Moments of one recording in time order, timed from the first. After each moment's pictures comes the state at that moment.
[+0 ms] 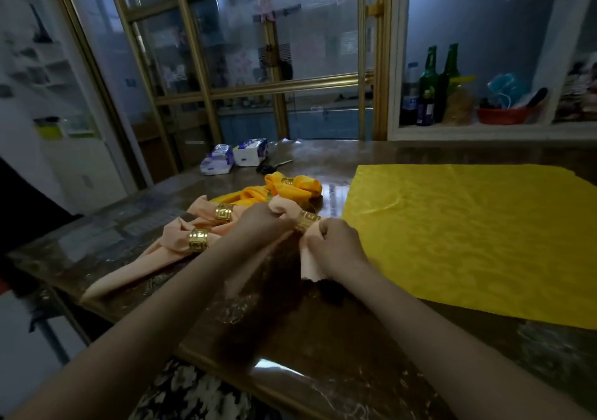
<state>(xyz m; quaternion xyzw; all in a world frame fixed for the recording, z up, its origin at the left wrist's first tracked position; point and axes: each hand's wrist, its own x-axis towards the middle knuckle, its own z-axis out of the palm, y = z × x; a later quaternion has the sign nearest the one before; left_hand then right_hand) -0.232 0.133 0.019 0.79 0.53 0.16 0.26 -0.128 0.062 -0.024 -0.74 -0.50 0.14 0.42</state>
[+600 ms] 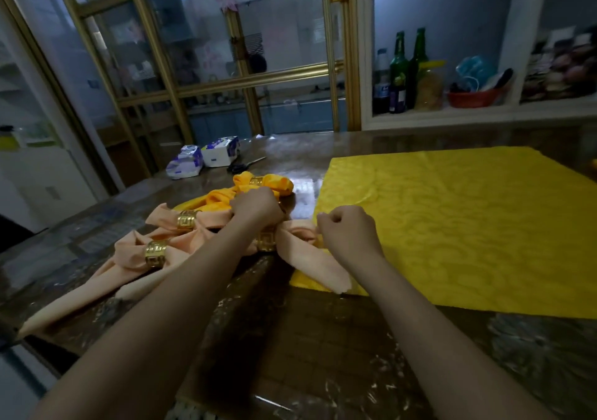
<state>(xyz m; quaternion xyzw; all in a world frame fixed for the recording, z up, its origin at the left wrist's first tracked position) -0.155 0.203 0.000 0.83 0.56 0.05 0.01 -0.082 0.053 -0.022 -0.75 -0.42 0.12 0.50</state>
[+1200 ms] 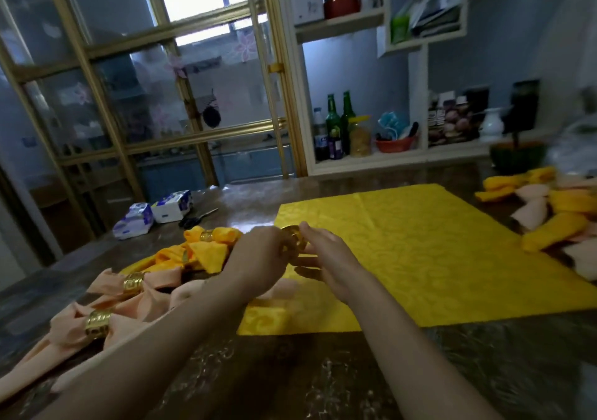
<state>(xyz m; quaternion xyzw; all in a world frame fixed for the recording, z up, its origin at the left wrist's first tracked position) -0.140 0.073 0.039 0.94 0.25 0.22 -0.01 -0.033 0.012 0.000 -0.54 -0.28 0.41 0.68</state>
